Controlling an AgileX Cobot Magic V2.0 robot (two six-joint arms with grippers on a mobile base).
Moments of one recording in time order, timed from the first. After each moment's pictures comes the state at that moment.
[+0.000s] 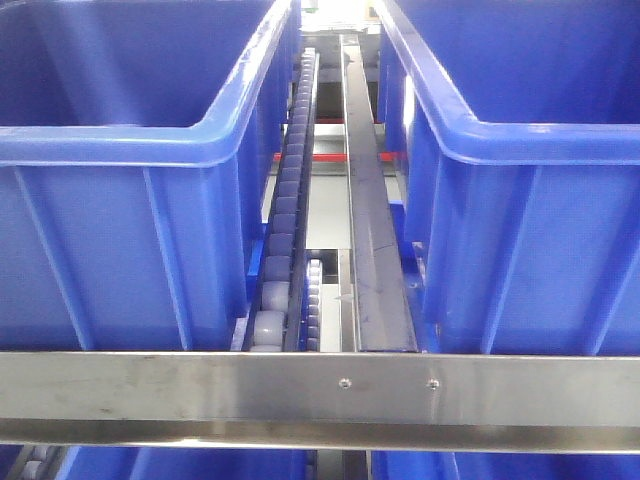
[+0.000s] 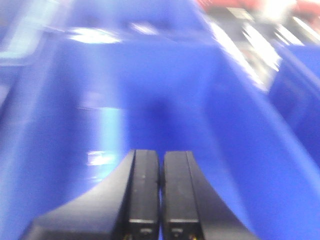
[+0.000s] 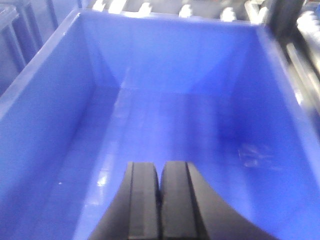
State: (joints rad) left arm -0.09 0.78 -0.71 -0.59 0.19 0.49; right arm 0.04 0.72 -0.54 -0.04 0.06 0.06
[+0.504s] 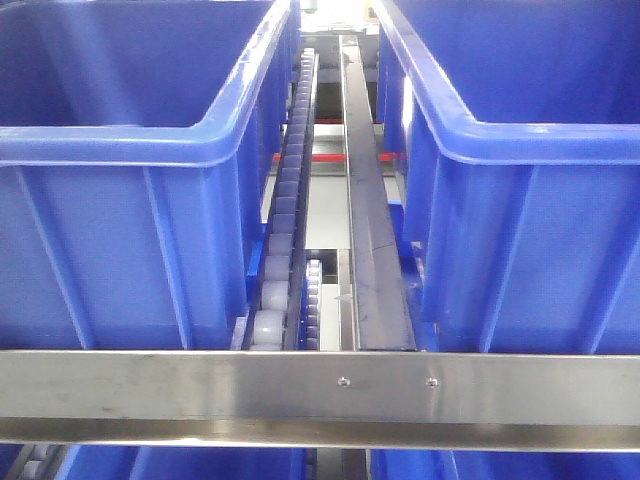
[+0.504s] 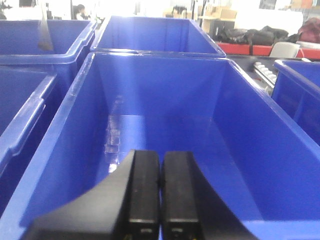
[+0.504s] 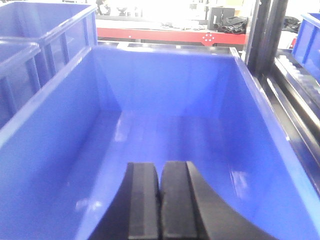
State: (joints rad) left arm -0.04 0.24 -0.33 -0.59 0.19 0.49; right arm 0.04 0.32 -0.32 -0.04 0.07 0.06
